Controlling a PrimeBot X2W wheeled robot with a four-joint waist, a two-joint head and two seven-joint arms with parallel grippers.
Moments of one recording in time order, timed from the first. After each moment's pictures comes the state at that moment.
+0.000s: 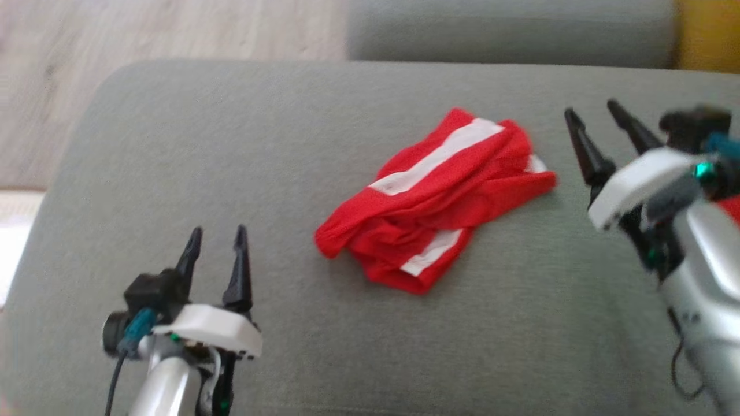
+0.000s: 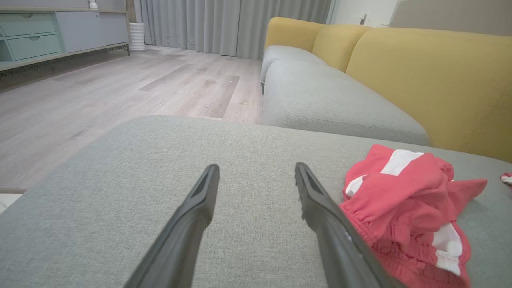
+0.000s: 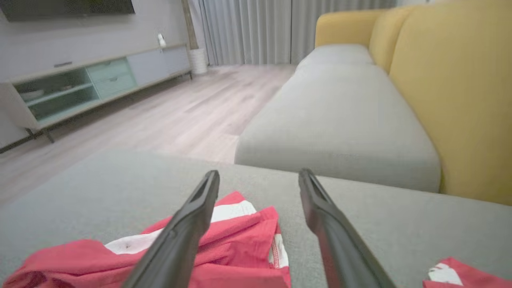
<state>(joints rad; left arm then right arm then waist) -0.10 0.12 -0.25 0.26 -0.30 0.09 -0.25 -0.54 -0.34 0.33 0.51 0.49 0.13 0.04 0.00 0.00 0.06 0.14</state>
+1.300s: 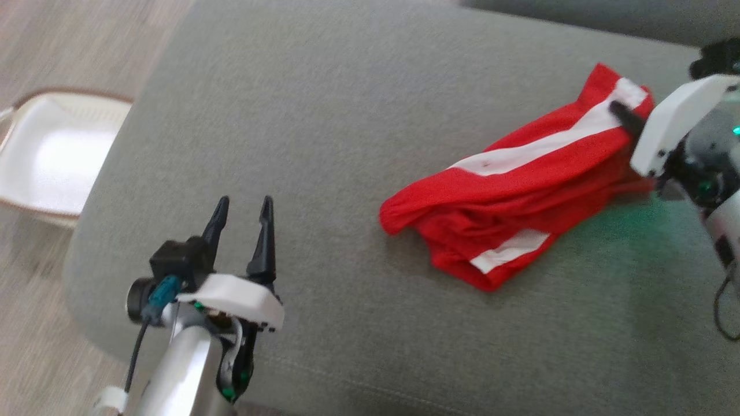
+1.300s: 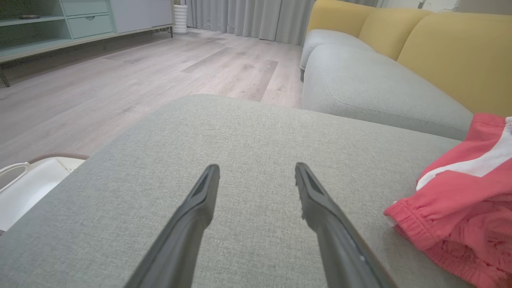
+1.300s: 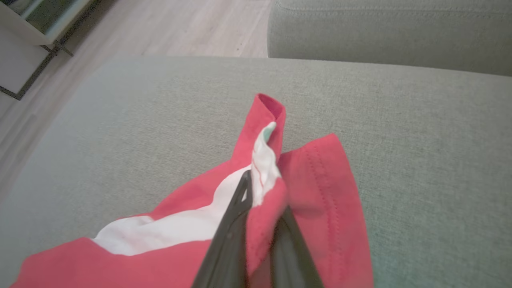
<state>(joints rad) -0.22 0.05 -0.28 0.34 -0.27 0.05 -0.25 -0.89 -0.47 0.64 0.88 0.96 0.13 0.41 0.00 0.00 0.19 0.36</state>
